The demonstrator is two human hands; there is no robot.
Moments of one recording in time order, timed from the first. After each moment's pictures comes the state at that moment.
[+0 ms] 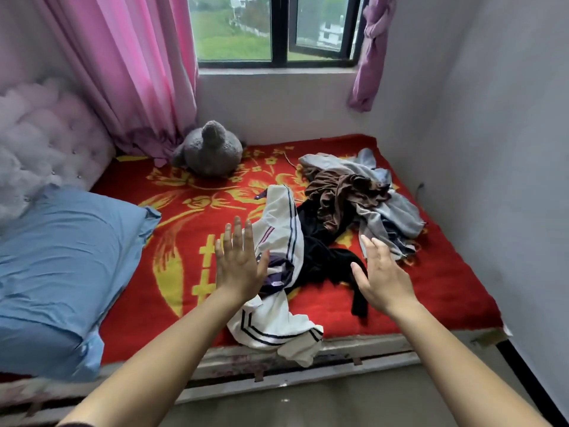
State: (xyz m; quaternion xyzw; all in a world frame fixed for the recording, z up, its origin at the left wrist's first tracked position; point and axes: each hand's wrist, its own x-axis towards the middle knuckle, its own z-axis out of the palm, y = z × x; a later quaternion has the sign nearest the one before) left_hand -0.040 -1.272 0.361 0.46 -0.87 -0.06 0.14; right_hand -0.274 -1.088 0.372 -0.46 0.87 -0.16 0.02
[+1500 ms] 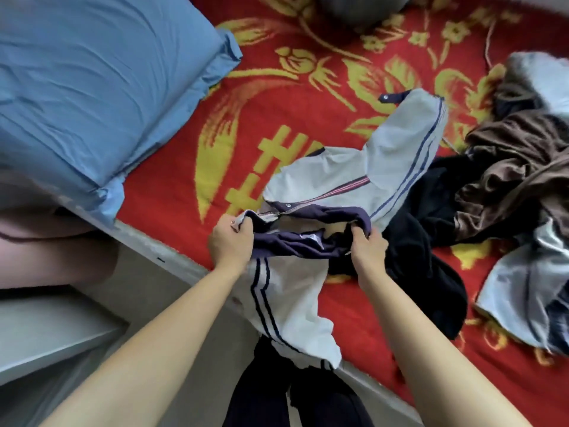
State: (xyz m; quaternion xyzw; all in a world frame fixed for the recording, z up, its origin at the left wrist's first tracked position) left_hand -0.063 -1.426 0.131 0.84 -0.40 -0.27 0.26; right_hand -0.302 -1.427 0.109 -0.26 0.80 -0.30 0.45
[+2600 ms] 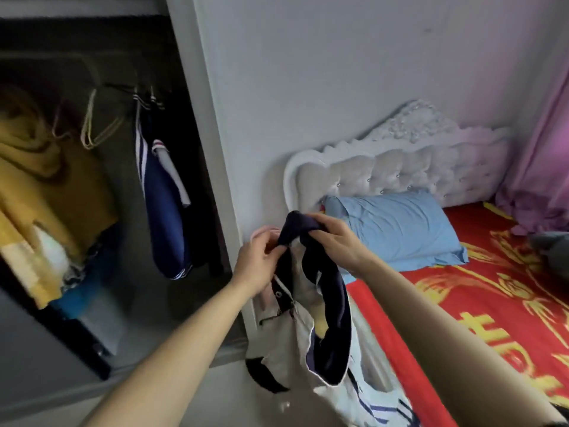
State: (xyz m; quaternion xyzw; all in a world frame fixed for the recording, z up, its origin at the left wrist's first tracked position) left_hand 0.211 -0.957 0.497 0.79 -0.38 -0.05 0.49; right_hand 0.098 -1.113 0.530 -0.80 0.11 -0.20 0.55
